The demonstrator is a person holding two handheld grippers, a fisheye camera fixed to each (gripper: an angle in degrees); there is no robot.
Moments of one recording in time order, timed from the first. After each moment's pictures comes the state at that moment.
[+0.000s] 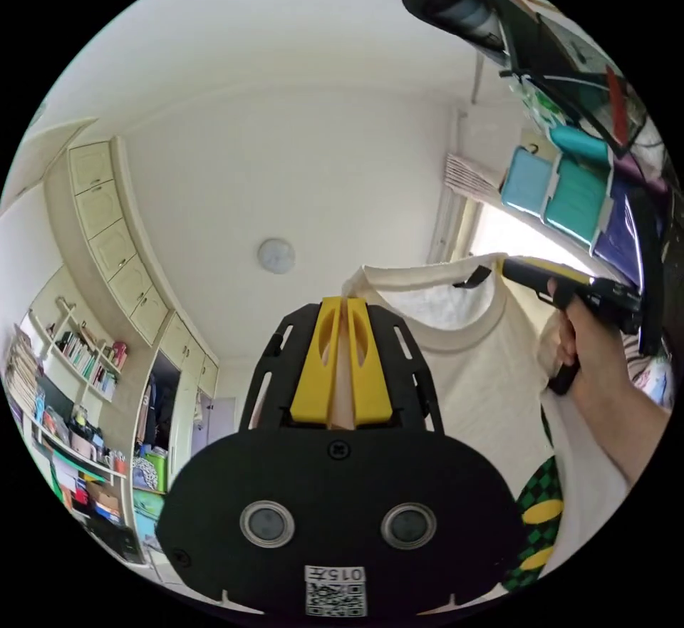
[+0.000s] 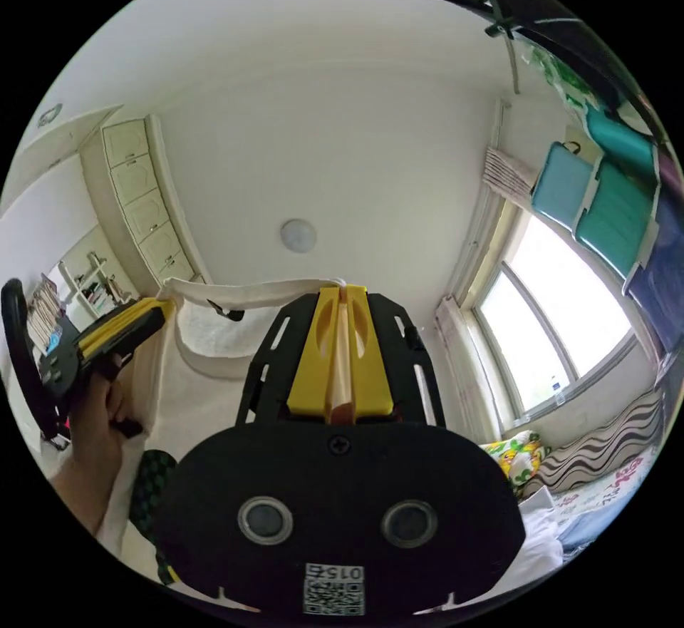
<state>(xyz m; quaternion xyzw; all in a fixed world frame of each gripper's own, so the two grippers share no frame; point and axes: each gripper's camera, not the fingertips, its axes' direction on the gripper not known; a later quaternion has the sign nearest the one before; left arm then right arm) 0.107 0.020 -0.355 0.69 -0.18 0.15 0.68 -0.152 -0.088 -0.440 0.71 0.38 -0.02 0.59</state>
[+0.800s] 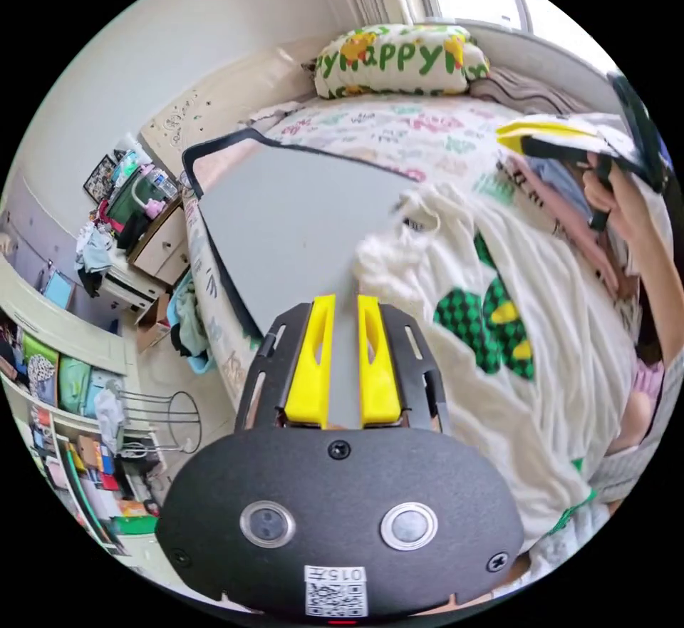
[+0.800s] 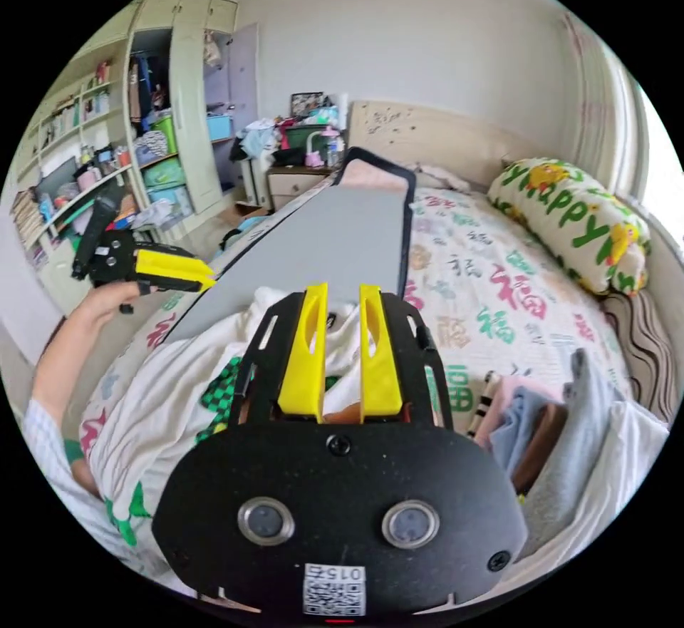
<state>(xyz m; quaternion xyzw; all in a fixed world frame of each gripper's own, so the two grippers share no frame) -0.098 -0.448 0.243 -0.14 0.01 0.29 0.95 0.337 -0.329 -0.060 0.11 0.10 0.10 0.98</state>
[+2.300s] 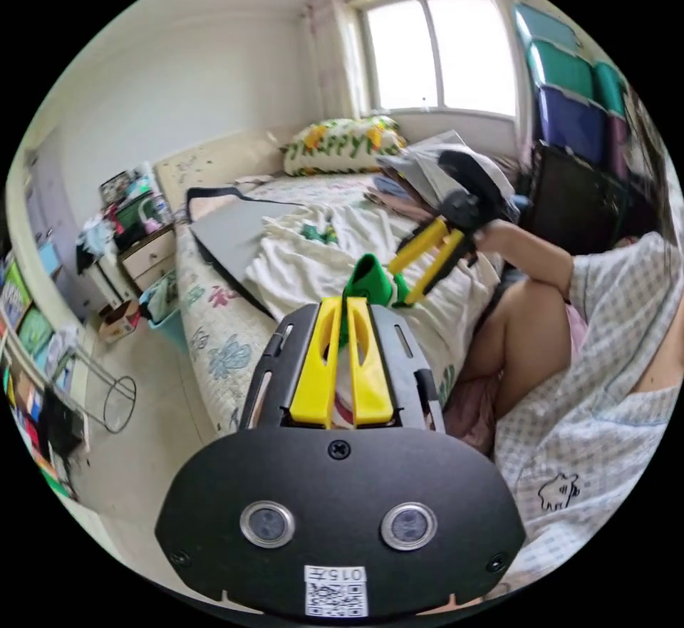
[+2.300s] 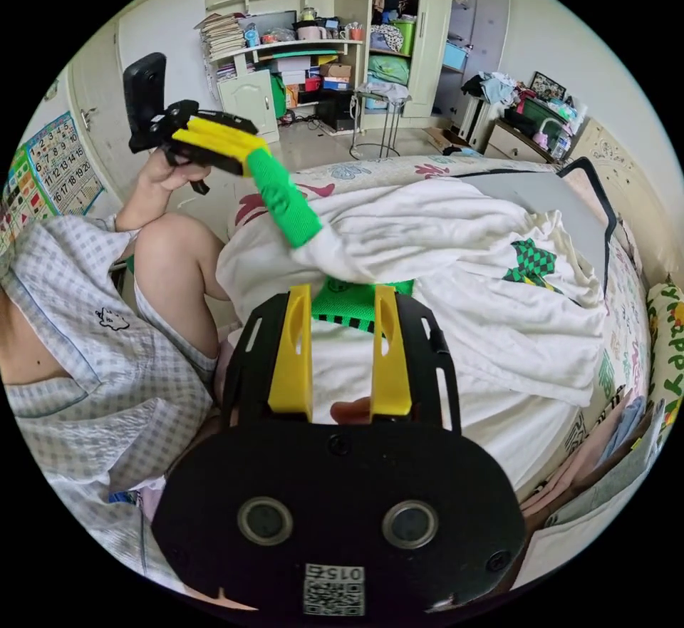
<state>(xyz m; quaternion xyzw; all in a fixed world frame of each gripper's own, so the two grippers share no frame) -0.118 -0.045 -0.051 0.12 0.08 0.13 0.98 0.046 -0.203 0.066 -0.08 -0.03 -0.18 0.98</state>
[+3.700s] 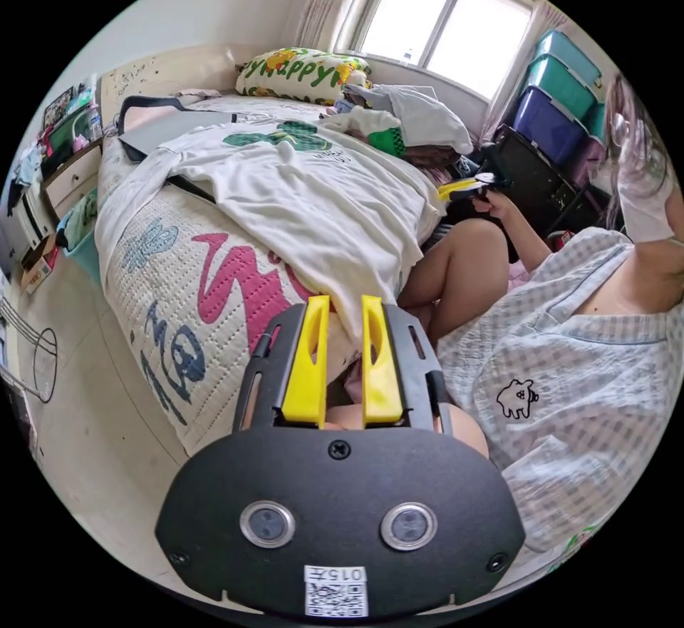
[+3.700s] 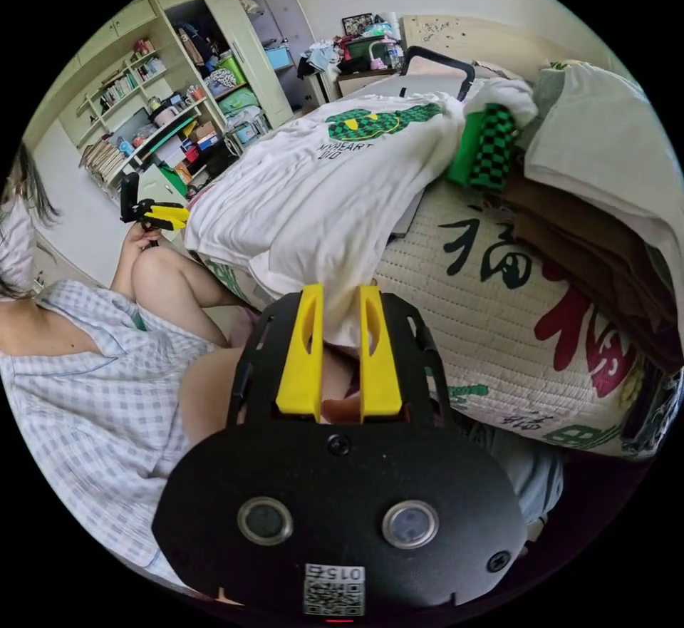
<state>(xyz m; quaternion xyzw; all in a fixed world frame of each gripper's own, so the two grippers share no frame) -0.198 0.041 0.070 -0.12 0.27 0.17 0.94 0.169 0.053 -0.108 -0.02 0.01 0.17 0.99</state>
